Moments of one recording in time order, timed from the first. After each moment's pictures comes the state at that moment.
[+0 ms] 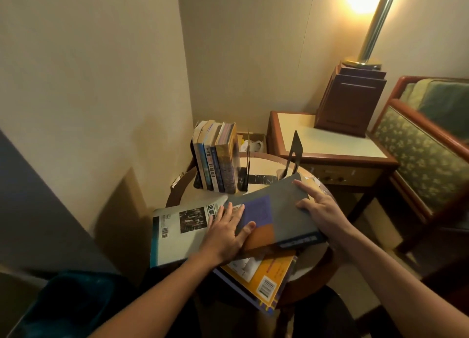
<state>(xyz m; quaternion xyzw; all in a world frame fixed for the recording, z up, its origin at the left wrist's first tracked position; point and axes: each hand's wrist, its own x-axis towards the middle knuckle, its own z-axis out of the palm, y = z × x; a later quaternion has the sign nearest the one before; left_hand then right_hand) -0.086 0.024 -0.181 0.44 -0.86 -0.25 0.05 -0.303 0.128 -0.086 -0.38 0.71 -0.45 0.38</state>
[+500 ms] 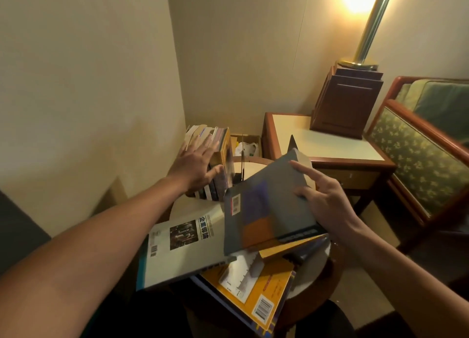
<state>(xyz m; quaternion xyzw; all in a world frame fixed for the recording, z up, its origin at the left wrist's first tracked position) -0.090 -0.137 -0.081 0.39 -0.91 0.02 0.11 -0.308 0.104 -0.045 -0.45 0.66 -0.52 0.29</state>
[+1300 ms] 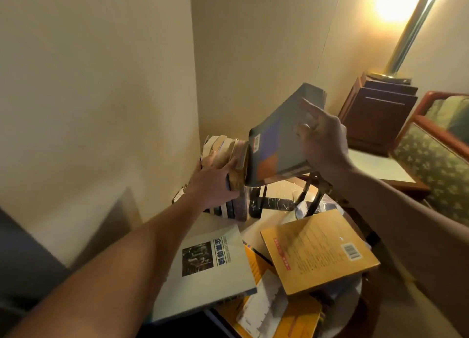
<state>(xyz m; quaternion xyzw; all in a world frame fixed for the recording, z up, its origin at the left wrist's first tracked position) -0.095 -0.173 -0.105 0.41 -0.90 -0.03 0.12 -0.292 -0.047 0.031 -0.50 0.71 -0.50 0.02</state>
